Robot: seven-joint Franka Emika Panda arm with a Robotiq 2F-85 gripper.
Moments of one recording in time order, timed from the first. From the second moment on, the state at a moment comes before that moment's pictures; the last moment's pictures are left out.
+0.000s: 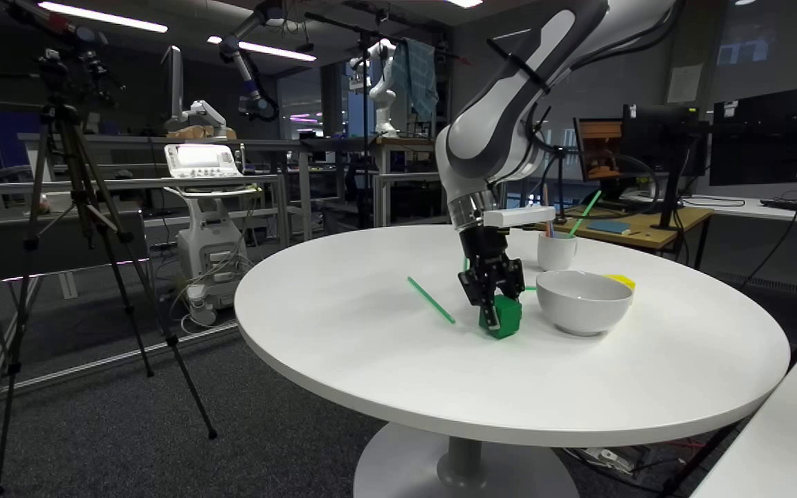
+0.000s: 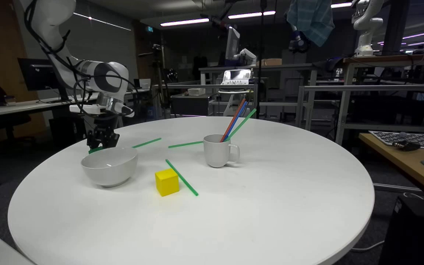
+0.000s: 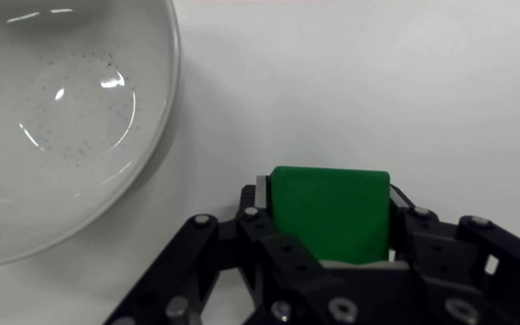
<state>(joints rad) 0.19 0.52 0.13 -2.00 0.07 2.11 0.22</state>
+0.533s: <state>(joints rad) 0.18 0.41 0.11 -2.02 0.07 2.10 0.22</state>
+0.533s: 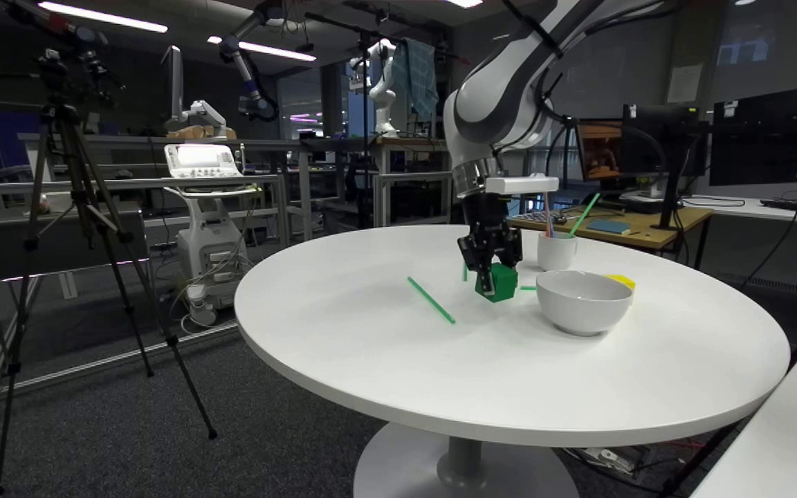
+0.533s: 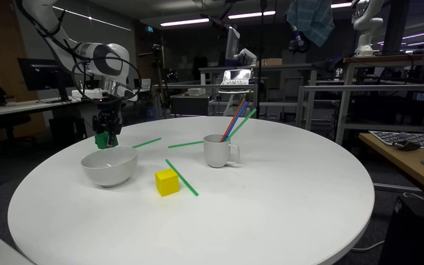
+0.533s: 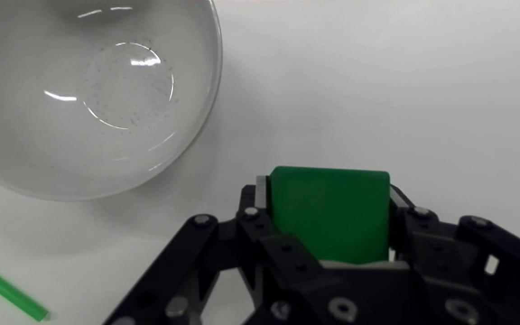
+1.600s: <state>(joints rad) 0.17 0.16 0.08 -2.21 0.07 2.02 0.31</state>
